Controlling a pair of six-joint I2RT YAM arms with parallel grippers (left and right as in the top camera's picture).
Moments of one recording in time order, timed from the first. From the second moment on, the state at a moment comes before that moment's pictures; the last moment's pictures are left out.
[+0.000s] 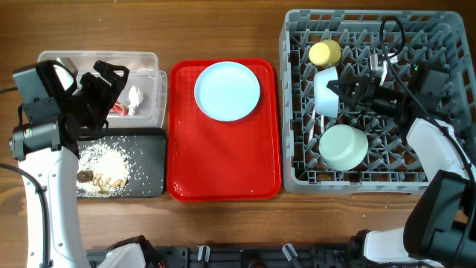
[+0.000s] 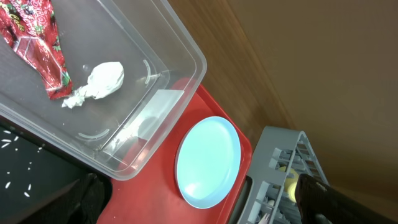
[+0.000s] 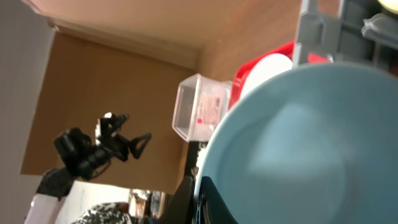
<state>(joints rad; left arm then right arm) 0.30 1.28 1.15 -0.70 0.44 -0.71 -0.29 1.62 0.92 -0.07 -1.34 0.52</state>
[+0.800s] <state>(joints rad) 0.30 1.28 1.15 -0.70 0.44 -0.71 -0.36 1.61 0.82 0.12 -1.33 0.70</state>
